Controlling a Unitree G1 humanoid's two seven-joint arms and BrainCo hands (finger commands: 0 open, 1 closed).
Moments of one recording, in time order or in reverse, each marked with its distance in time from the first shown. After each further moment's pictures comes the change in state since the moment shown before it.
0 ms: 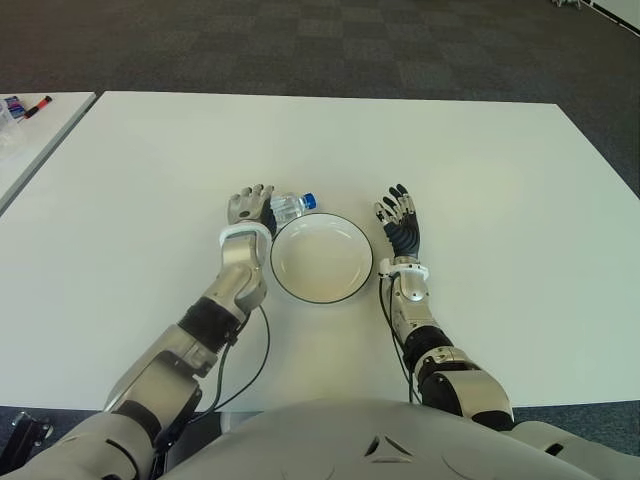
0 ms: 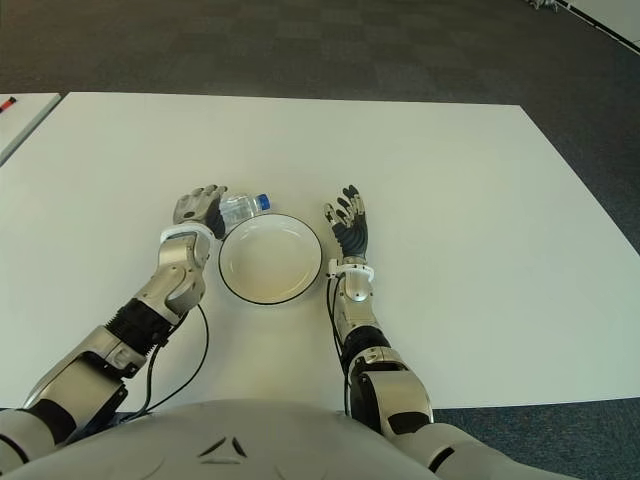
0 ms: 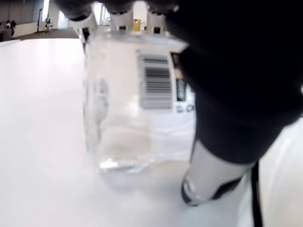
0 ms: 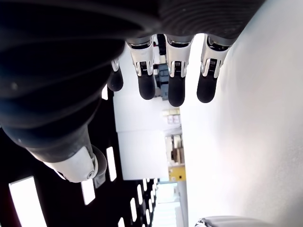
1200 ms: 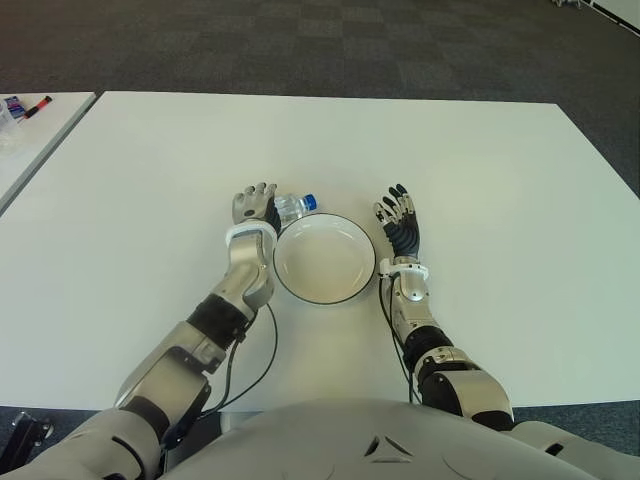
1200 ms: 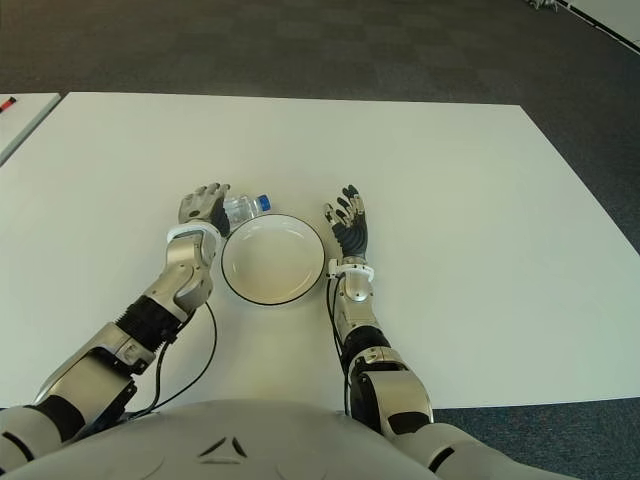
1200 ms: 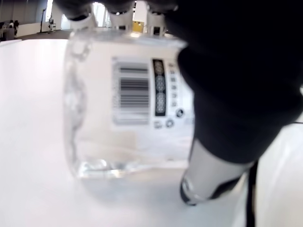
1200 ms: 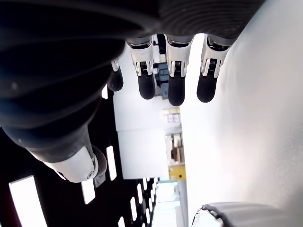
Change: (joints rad) left arm -0.021 -0.043 0.000 0.042 0.000 0.021 0.030; right arm 0.000 0.000 0.000 0.000 0.000 0.000 0.004
